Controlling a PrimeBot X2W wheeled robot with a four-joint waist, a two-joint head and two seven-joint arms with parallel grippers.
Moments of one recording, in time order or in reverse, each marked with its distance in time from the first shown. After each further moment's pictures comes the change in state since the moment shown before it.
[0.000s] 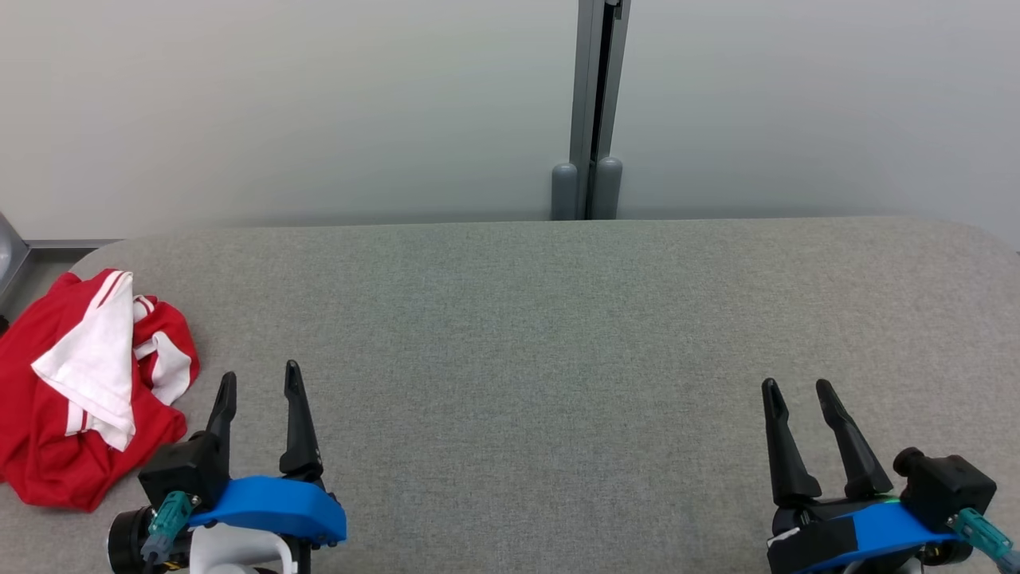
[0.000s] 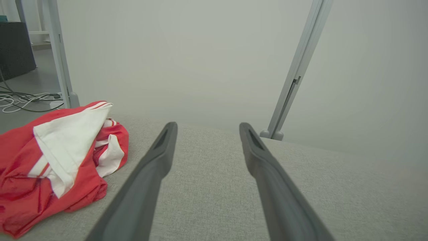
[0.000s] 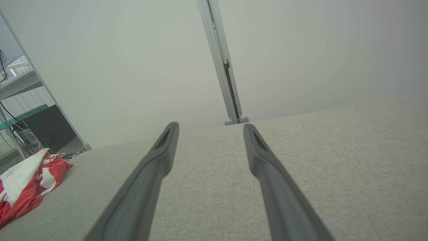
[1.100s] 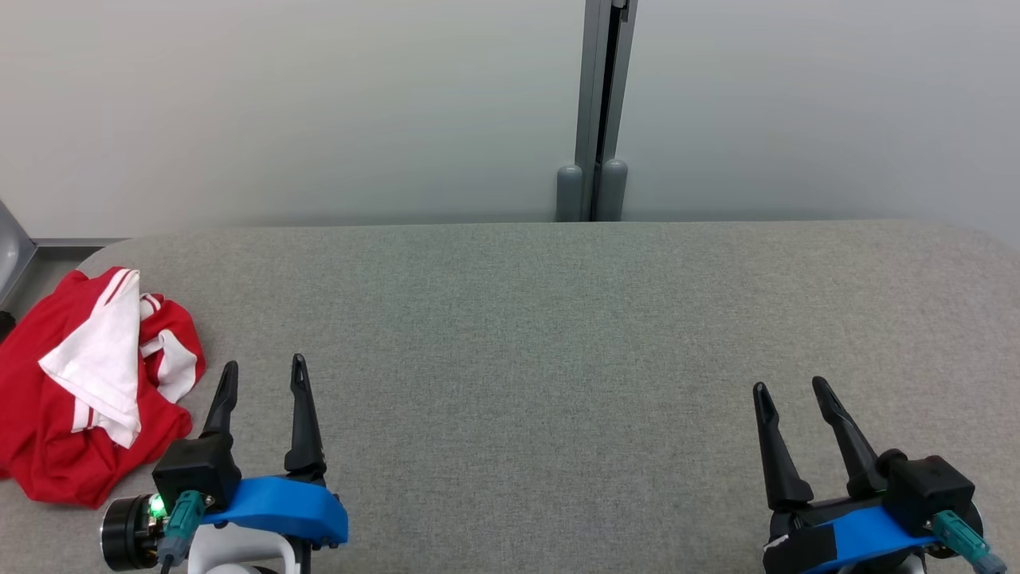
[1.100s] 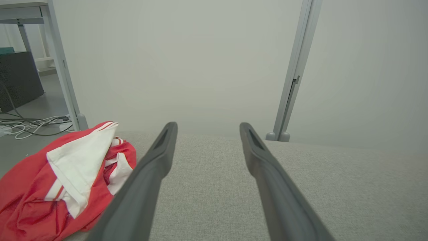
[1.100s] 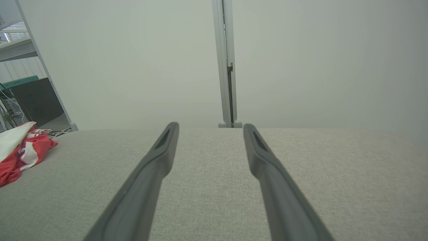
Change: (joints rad) left arm 0.009 0.020 -0.026 -0.049 0.089 0.023 0.009; right arm 0.000 -0.003 -0.002 0.000 -0.168 0.001 -0.021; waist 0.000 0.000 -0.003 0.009
